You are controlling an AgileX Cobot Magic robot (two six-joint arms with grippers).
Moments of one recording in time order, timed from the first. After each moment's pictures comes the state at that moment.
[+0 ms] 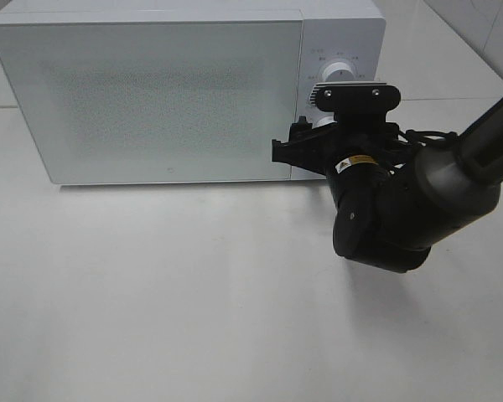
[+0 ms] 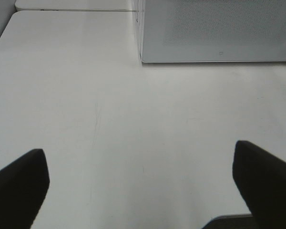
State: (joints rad) left arm 0.00 0.00 -0.52 -0.10 1.08 0.03; right arm 0.67 2.06 -0.80 0.78 -1.22 -0.31
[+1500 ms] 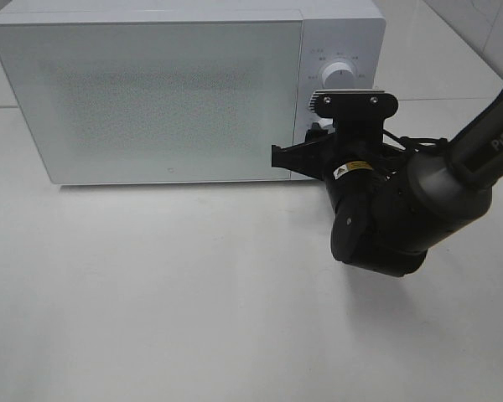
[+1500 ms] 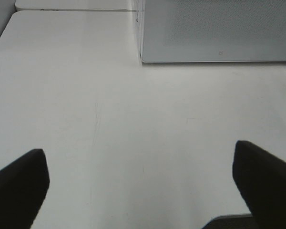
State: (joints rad) left arm 0.00 0.00 -0.52 -0.10 1.08 0.03; right arm 0.67 2.09 -0.81 0.78 -1.22 -0.28
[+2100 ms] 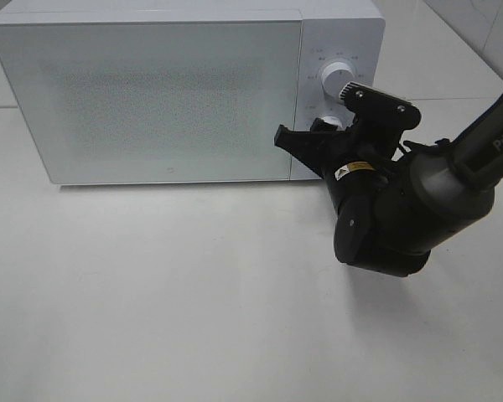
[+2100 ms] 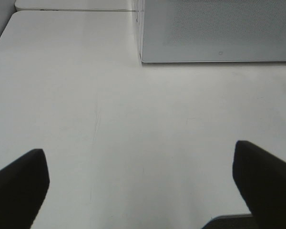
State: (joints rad) left arm 0.00 0.00 -0.52 -0.10 1.08 0.03; right arm 0.66 2.09 -0.80 0.75 -1.22 0.09
